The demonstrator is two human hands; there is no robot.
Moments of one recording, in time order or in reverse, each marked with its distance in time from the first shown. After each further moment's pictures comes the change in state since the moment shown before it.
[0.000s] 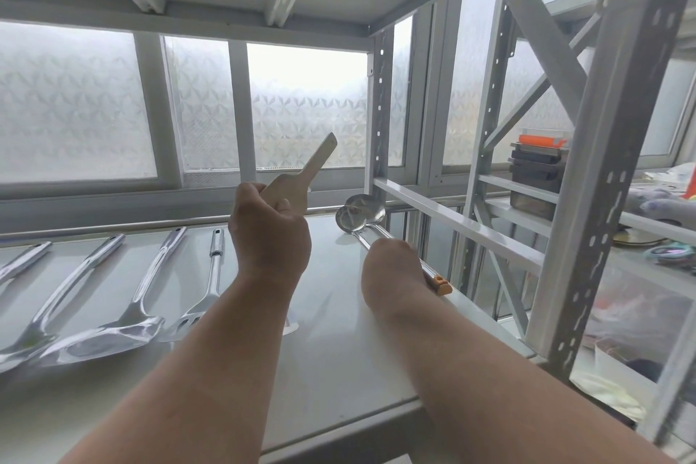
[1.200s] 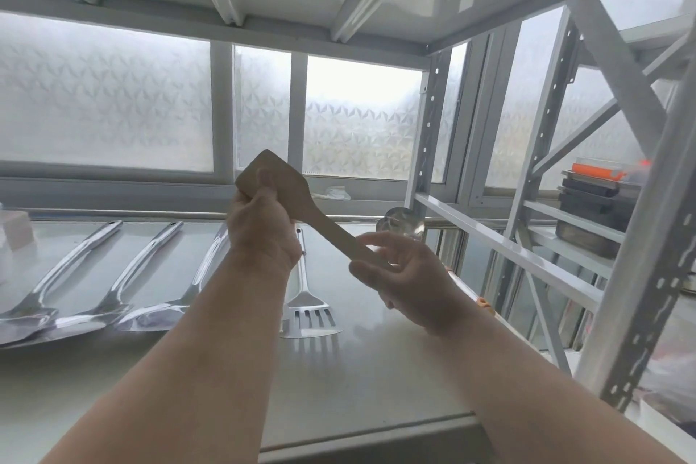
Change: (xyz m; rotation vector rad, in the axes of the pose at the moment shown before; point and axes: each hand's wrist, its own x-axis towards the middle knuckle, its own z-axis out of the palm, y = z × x) left_hand 0.045 -0.001 -0.043 -1.055 0.047 -0.509; right_hand -0.039 -0.004 -0.031 1.463 -0.027 -0.321
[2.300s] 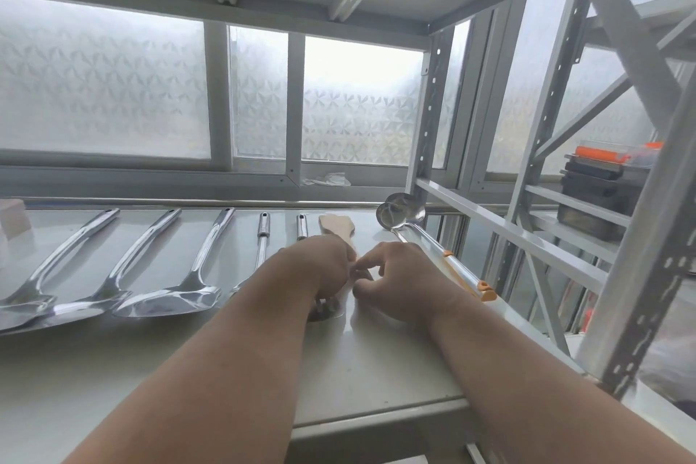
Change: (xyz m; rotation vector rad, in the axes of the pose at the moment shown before) left_hand -0.001 -0.053 -0.027 2.013 -0.809 0.006; right_hand -0.001 0.001 0.014 -0.686 -0.089 0.127
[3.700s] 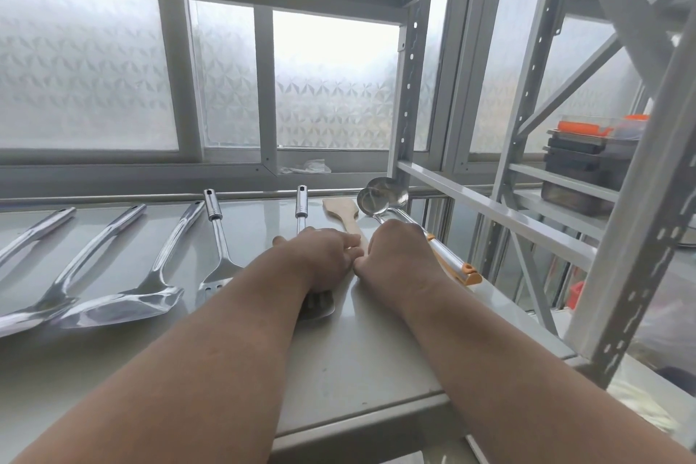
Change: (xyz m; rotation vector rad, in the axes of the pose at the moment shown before) left_hand 0.010 0.023 0.014 0.106 0.014 0.093; right_hand 0.017 0.013 0.003 -0.136 0.213 0.230
